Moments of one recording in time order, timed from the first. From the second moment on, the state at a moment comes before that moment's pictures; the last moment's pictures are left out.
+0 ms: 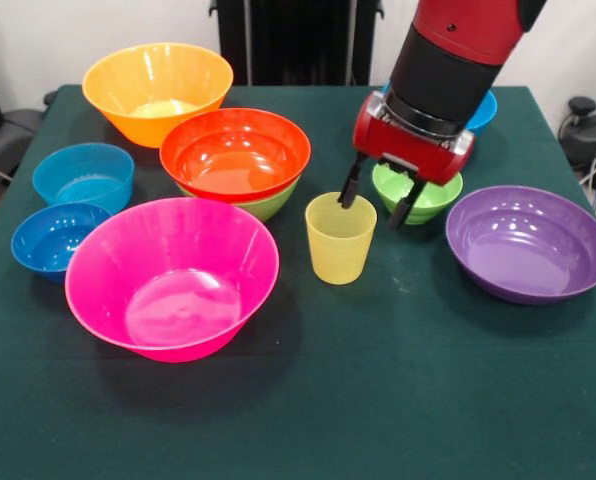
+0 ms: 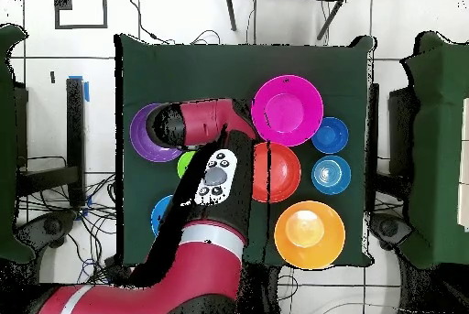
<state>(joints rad) 0.09 -0.40 -0.25 1.29 -0.11 0.63 2.19</state>
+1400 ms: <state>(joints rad) -0.04 -0.35 -0.15 1.28 0.07 0.65 2.19</state>
